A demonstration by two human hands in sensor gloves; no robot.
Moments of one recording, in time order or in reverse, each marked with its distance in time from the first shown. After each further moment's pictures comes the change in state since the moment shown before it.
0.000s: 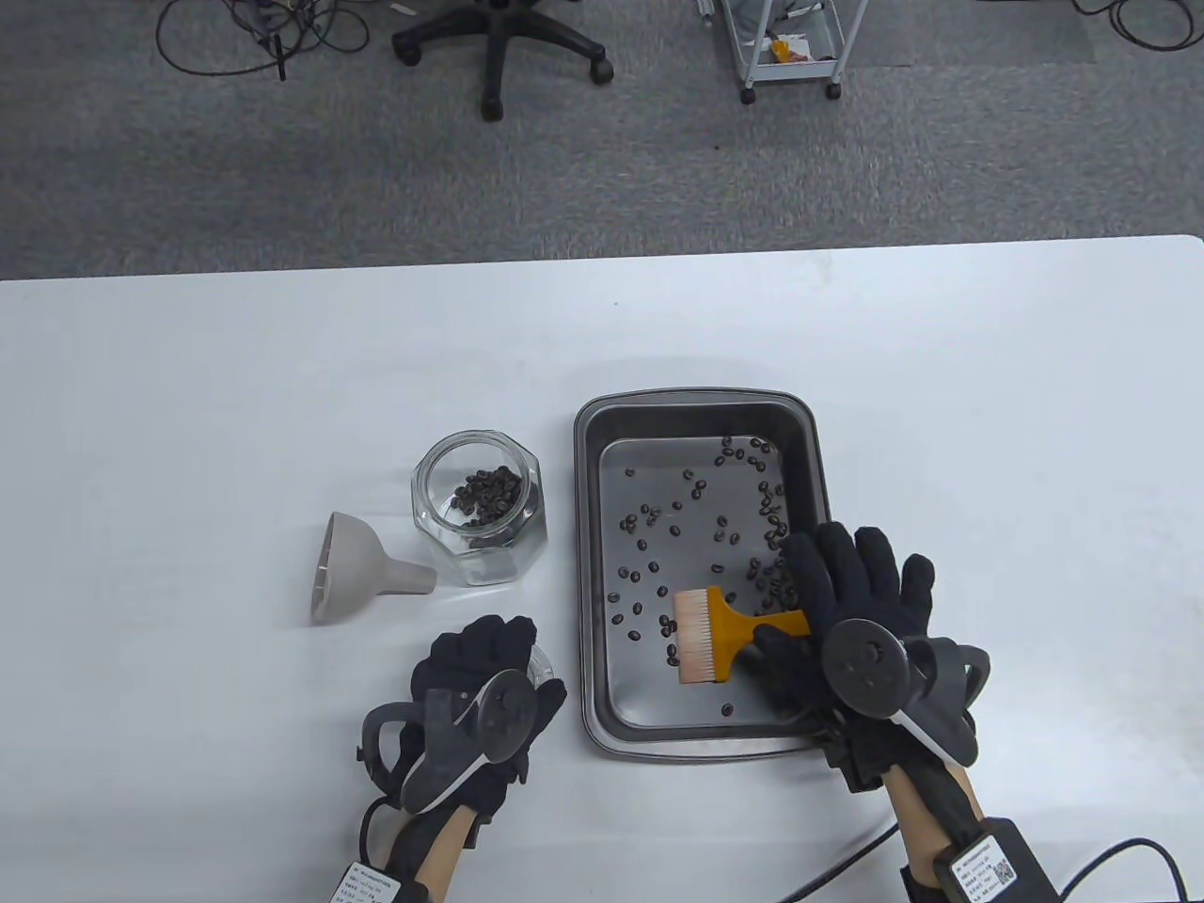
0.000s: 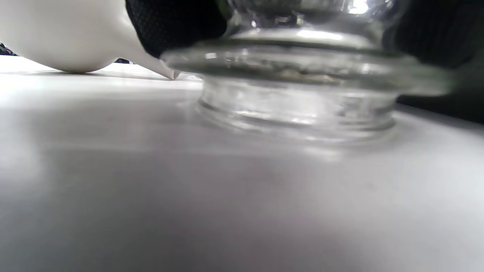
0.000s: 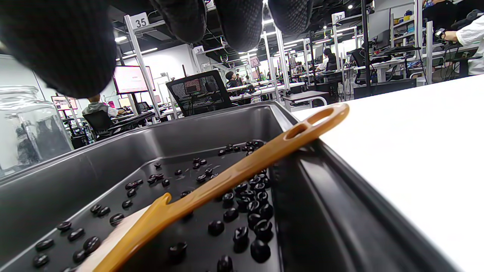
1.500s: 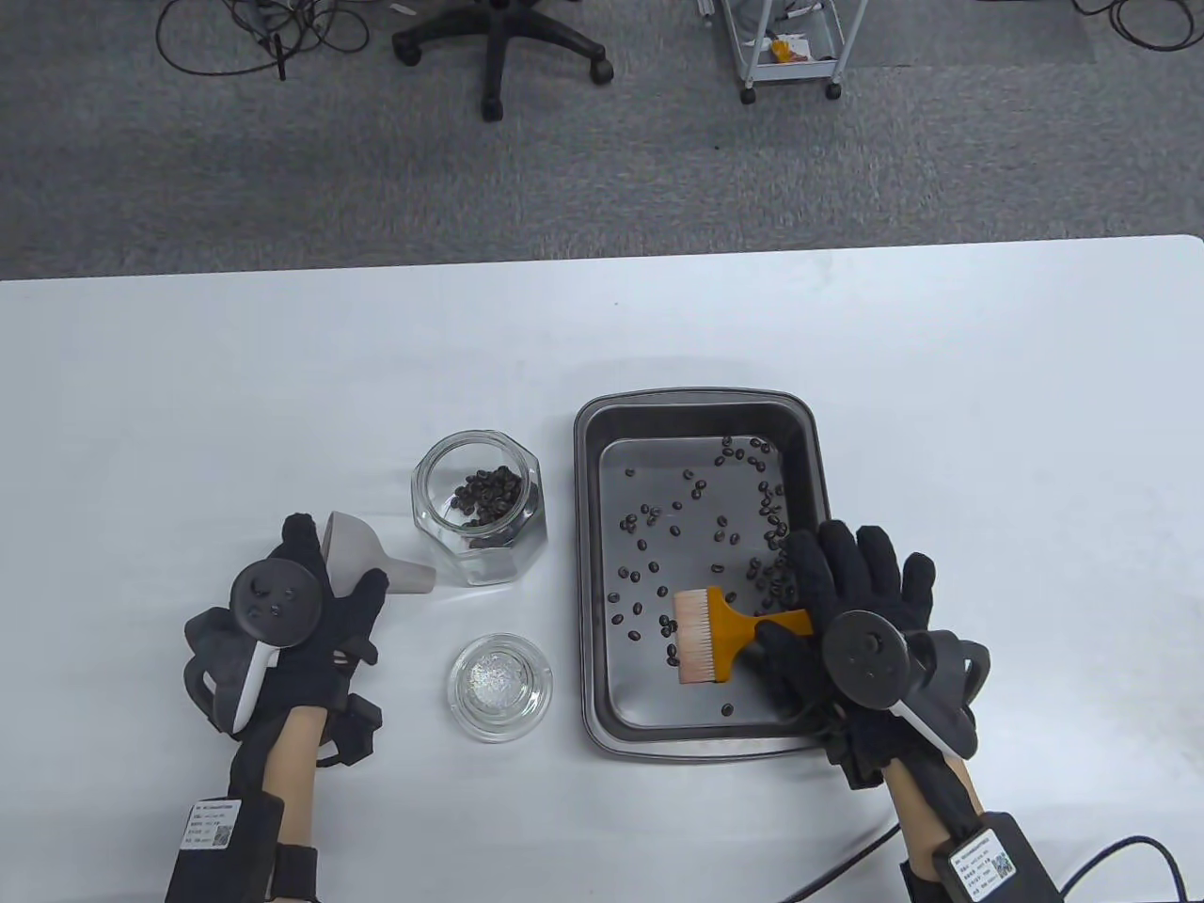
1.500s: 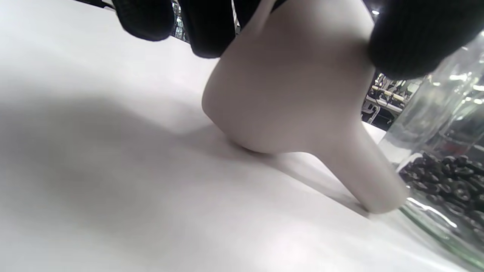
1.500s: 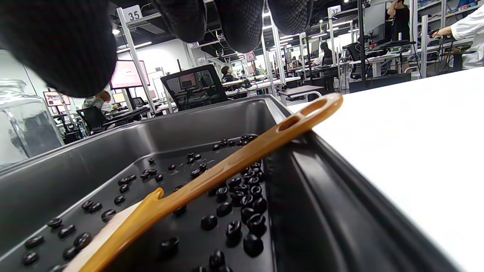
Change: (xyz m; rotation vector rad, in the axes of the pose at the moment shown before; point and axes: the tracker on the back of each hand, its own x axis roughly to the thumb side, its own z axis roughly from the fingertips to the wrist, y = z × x) left_hand -0.151 0.047 -0.042 0.025 0.440 0.373; right_hand -0.002 0.004 -0.005 0.027 0.019 0.004
